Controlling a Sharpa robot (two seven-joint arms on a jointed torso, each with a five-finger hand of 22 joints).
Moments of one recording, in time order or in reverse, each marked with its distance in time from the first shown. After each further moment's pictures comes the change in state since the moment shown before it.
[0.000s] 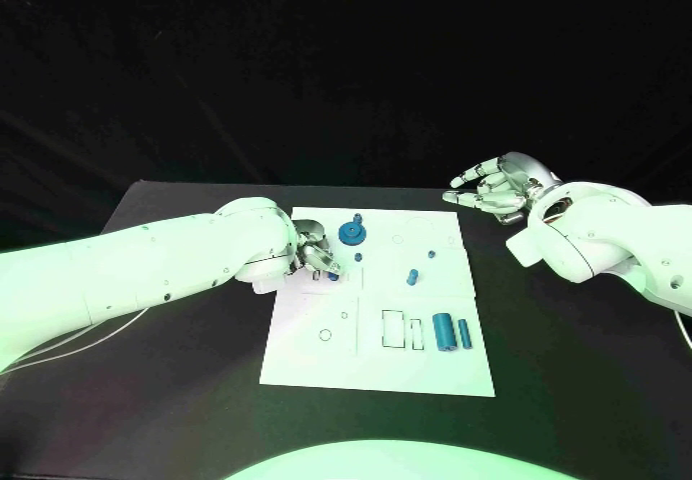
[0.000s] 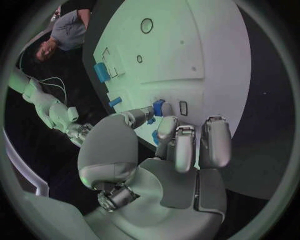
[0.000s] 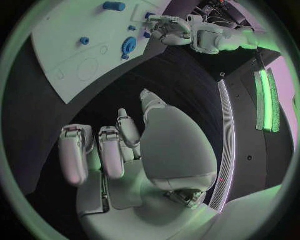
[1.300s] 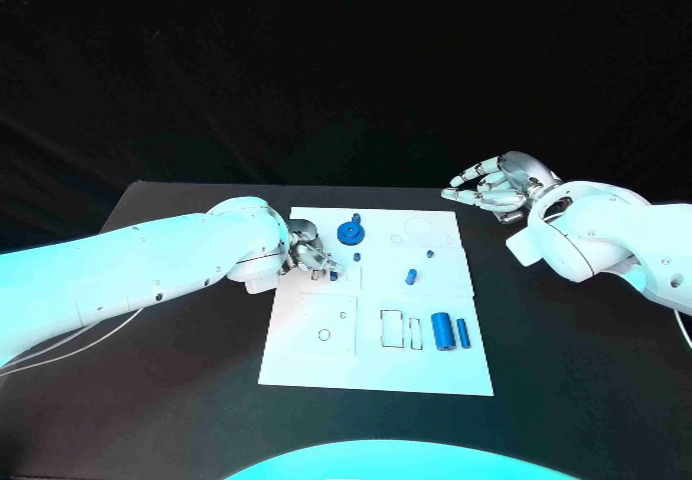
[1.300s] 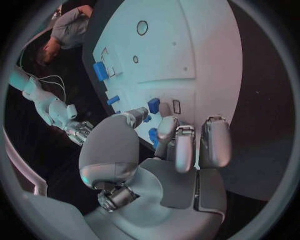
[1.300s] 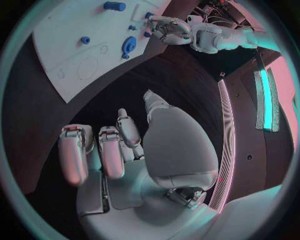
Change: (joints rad) left arm -0.006 -0.022 0.012 0.000 0.008 0.005 0.001; left_hand -0.022 -0.004 -0.246 0.144 0.000 0.017 -0.003 -0.018 -0.002 0.000 0.000 0.000 0.008 0.000 0.000 0.000 0.000 0.000 0.000 0.000 0.000 0.001; right arm 0.000 -0.006 0.000 0.002 0.004 -0.001 0.006; right_hand -0.058 0.000 -0.003 0.003 -0.047 -0.003 0.003 0.012 -0.005 0.000 0.000 0.000 -0.003 0.000 0.000 0.000 0.000 0.000 -0.004 -0.004 -0.004 0.000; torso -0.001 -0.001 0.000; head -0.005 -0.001
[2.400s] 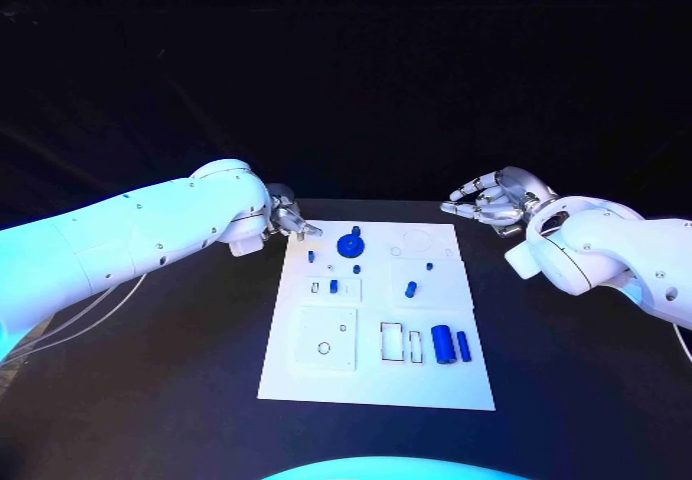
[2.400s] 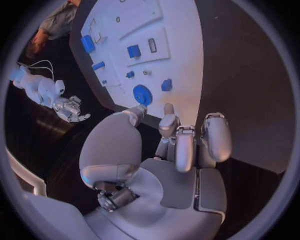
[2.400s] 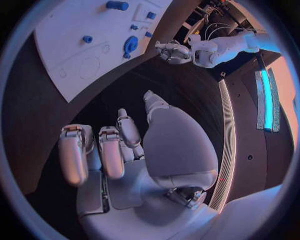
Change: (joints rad) left arm 0.070 0.068 0.072 -0.235 -0.056 0.068 0.001; left_hand 0.051 0.014 -0.111 0.017 0.008 -0.082 0.057 -0.122 -0.071 -0.074 0.041 -0.043 -0.073 0.004 0.025 -0.006 0.000 0.000 -0.031 0.020 -0.027 -0.052; right arm -0.005 0.000 0.000 -0.011 0.003 0.000 0.003; right_hand -0.005 0.005 0.000 0.000 -0.004 -0.004 -0.004 0.004 -0.001 0.000 0.000 0.000 0.000 0.000 0.000 0.000 0.001 0.000 0.000 0.000 0.000 0.001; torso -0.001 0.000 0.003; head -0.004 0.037
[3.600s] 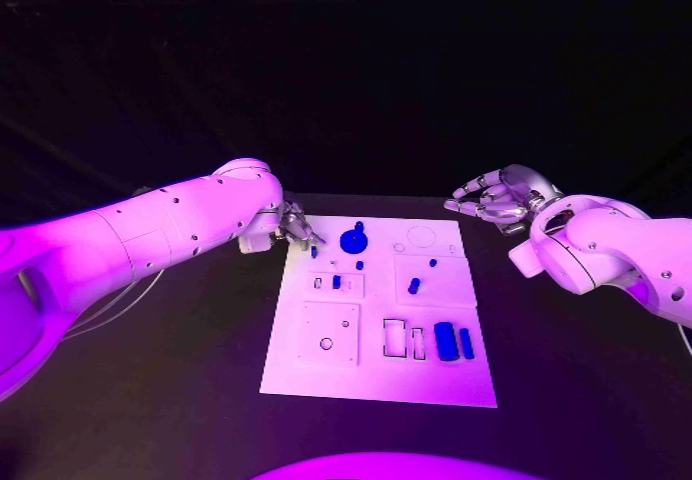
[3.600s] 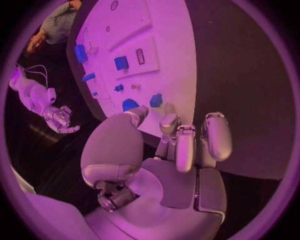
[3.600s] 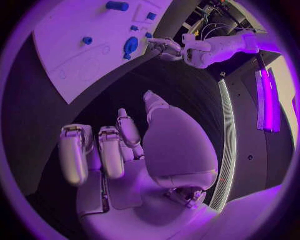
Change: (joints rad) left arm -0.010 0.101 -0.031 -0.161 0.008 0.144 0.000; left_hand 0.025 0.025 -0.014 -0.003 0.000 0.004 0.004 -0.019 -0.026 -0.022 0.007 -0.015 -0.017 0.000 0.007 0.000 0.000 0.000 -0.009 0.009 -0.009 -0.011; right arm -0.002 0.007 0.000 -0.002 0.001 0.000 0.002; right_hand 0.000 0.000 0.000 0.000 0.000 0.000 0.000 0.000 -0.001 0.000 0.000 0.000 0.000 0.000 0.000 0.000 0.000 0.000 0.000 0.000 0.000 0.000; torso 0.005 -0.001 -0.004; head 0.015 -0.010
